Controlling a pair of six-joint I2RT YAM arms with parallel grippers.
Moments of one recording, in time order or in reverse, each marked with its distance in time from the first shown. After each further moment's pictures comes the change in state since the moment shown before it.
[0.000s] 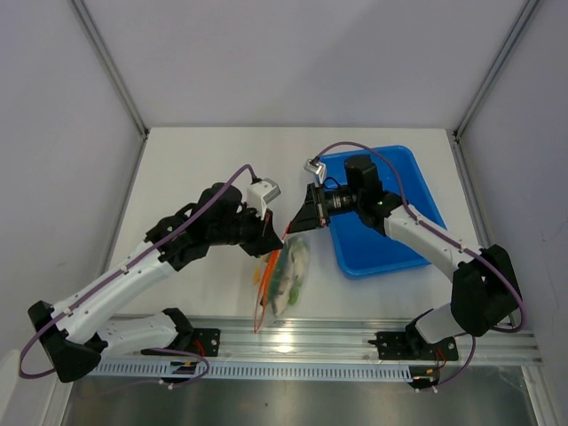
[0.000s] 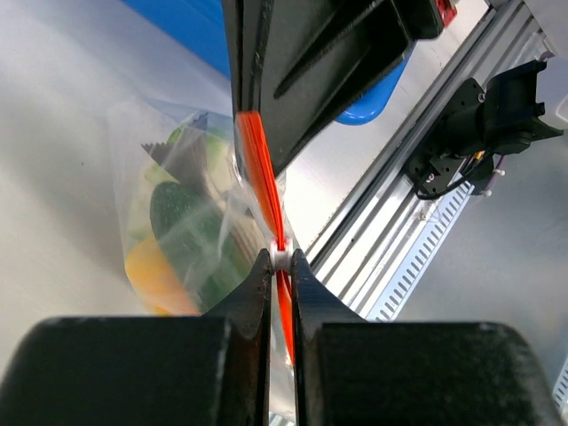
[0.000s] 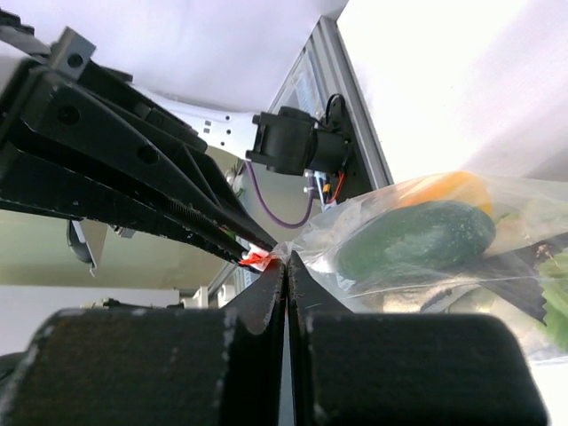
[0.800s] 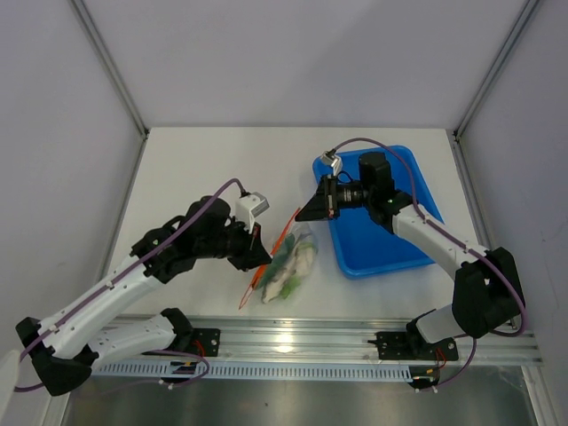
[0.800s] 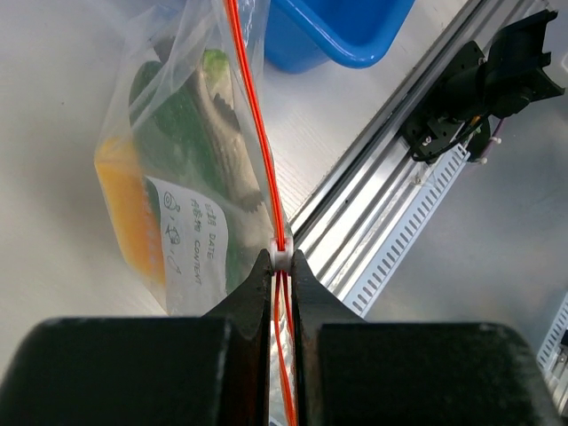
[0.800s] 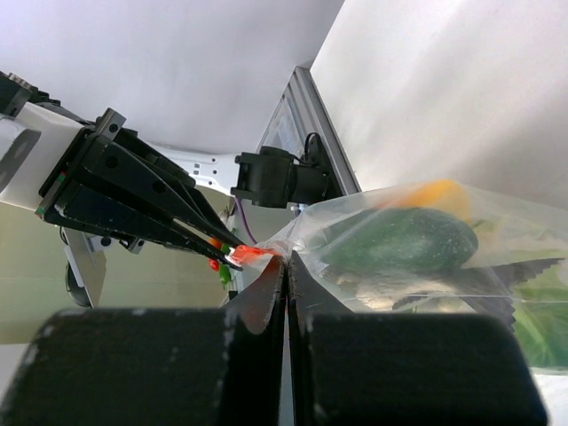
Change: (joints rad) left arm 0.000 -0.114 -0.075 -0.085 0.016 -0.026; right arm -0.089 -0.020 -0.032 0.045 0.050 0.050
